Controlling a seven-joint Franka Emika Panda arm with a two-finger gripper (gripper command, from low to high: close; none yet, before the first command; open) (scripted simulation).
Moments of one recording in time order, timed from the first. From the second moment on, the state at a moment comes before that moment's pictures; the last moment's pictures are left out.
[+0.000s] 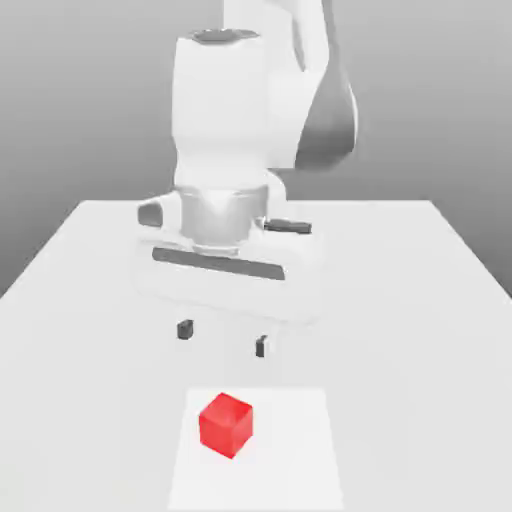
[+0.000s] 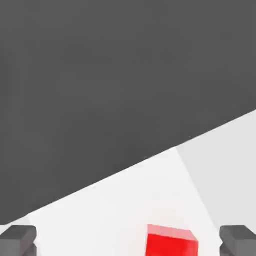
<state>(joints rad) -0.12 -0.05 0.04 -2.69 0.01 2.72 1.20</state>
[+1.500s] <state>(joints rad) -0.45 0.49 -0.17 -2.07 0.14 2.55 1.17</state>
